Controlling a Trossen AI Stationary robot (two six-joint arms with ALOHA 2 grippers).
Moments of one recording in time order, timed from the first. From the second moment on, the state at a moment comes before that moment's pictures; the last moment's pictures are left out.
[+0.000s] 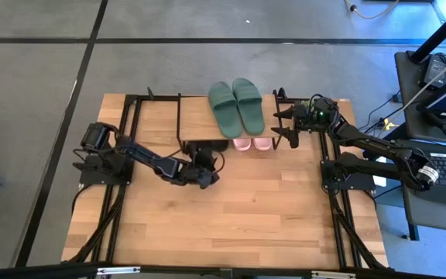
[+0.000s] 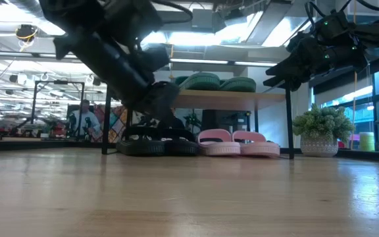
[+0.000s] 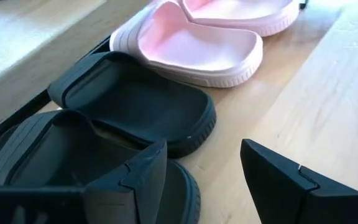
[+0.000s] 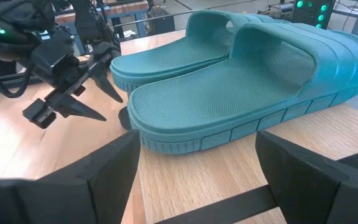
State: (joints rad) left arm -0.18 1.74 0.82 0.06 -0.89 -0.47; right arm -0.79 0.92 0.39 0.26 -0.58 -0.06
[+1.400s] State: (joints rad) left arm -0.11 1.83 0.83 -0.06 -0.72 -0.68; right arm -0.79 0.92 0.39 0.25 -0.58 -0.03
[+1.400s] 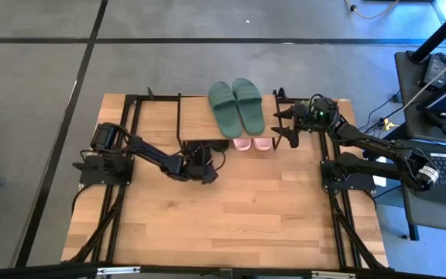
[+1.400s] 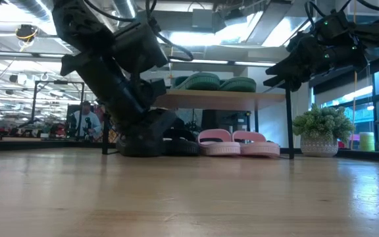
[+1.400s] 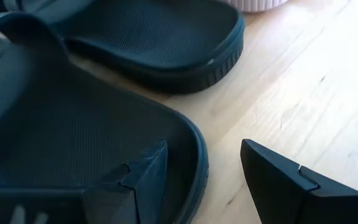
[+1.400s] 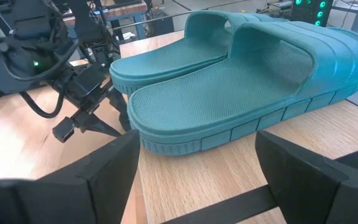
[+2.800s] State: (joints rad) left arm -0.23 1.75 0.82 -0.23 -0.66 -0.77; right arm -0.79 0.92 0.39 0.25 -0.58 -0.03
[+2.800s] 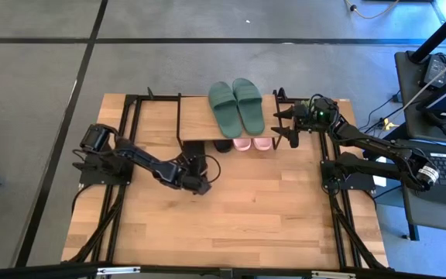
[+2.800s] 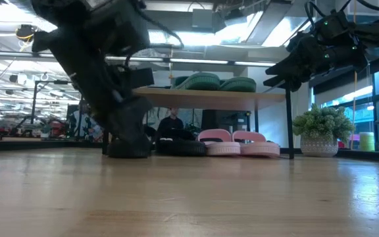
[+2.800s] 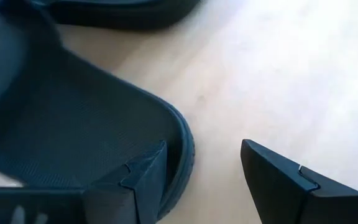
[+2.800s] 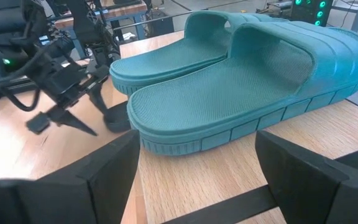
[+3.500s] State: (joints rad) left arm -0.28 1.61 0.83 -0.26 -0.39 -0.66; right arm -0.79 0.92 0.39 0.25 -0.58 -0.03
